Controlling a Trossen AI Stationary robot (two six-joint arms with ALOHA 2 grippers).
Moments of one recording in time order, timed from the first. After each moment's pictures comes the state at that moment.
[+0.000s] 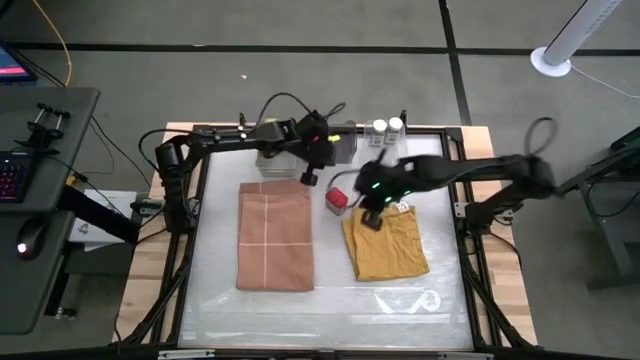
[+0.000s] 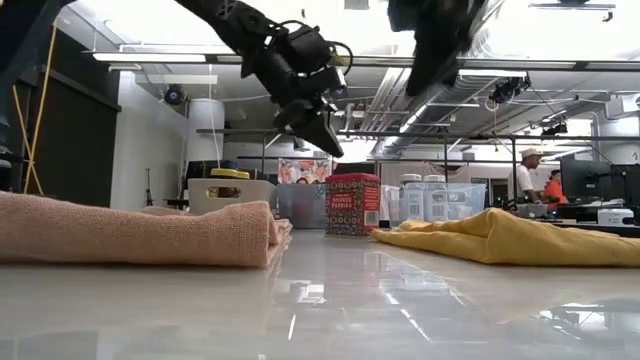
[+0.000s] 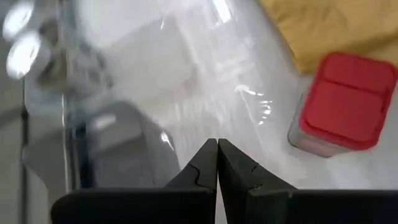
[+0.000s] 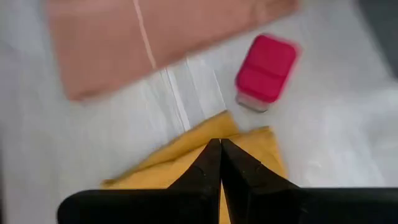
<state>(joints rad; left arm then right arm) 0.41 1.89 1.48 -0.46 0.20 0.74 -0.03 1.45 1.26 -0.84 -0.04 0.29</state>
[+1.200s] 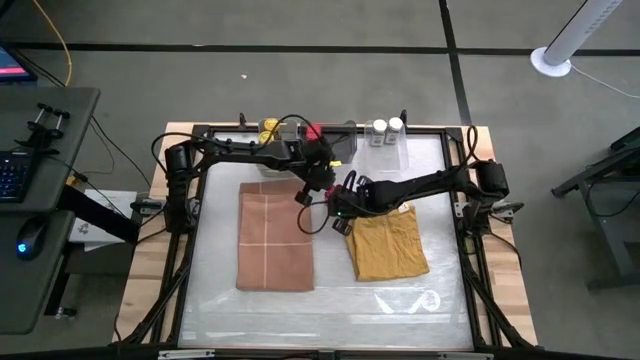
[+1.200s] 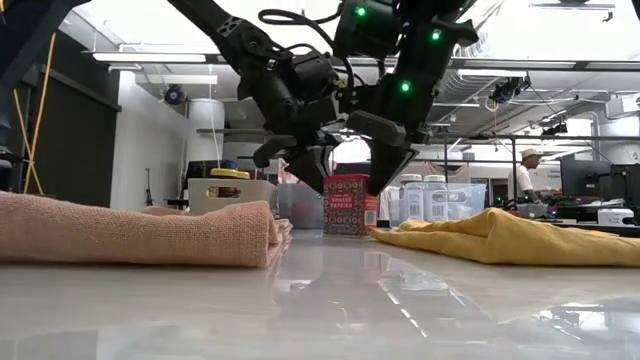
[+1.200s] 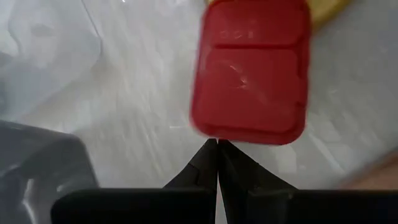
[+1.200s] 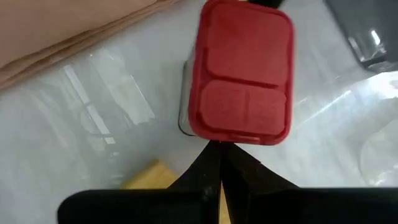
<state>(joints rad) 0.33 1.96 1.36 -0.42 0.20 0.85 0.02 1.84 1.26 -0.65 0.36 0.44</state>
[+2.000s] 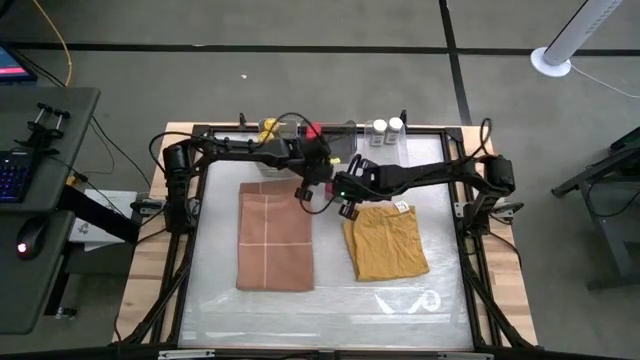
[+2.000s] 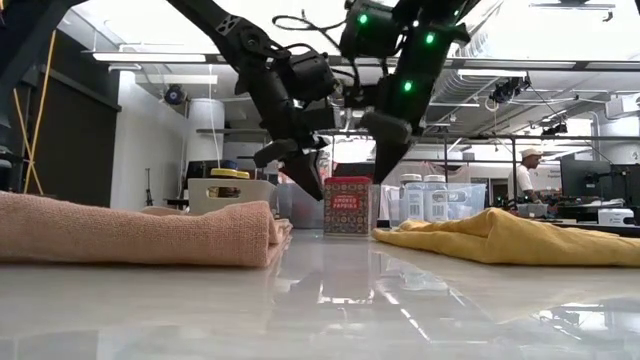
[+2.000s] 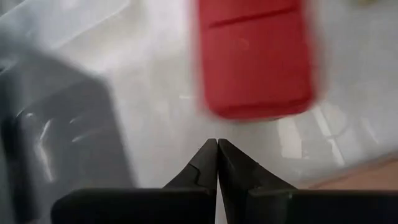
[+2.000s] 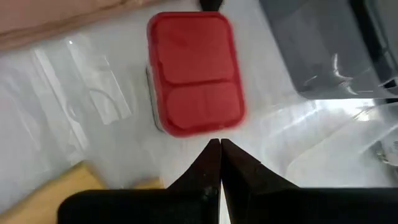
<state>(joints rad) 0.34 1.95 1.36 -0.46 0.05 0.74 -0.08 1.78 1.26 -0.68 0.38 0.20</state>
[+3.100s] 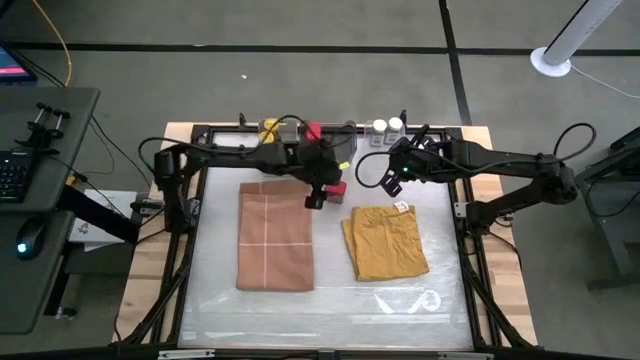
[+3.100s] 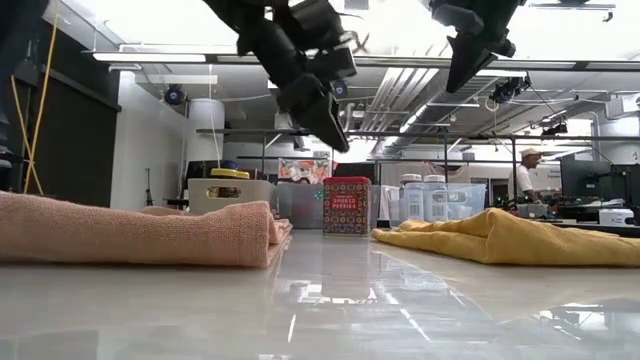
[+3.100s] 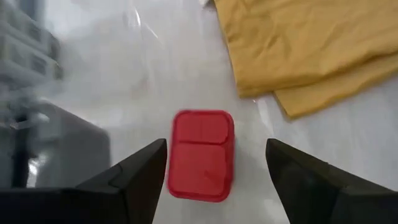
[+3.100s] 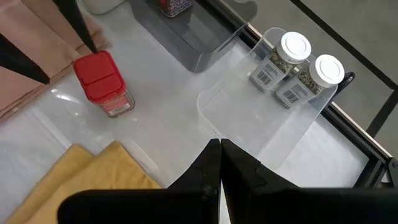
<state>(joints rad) 0.23 1.85 1.43 -0.48 0.07 0.46 -0.12 1.26 1.26 -1.09 0.47 0.50</state>
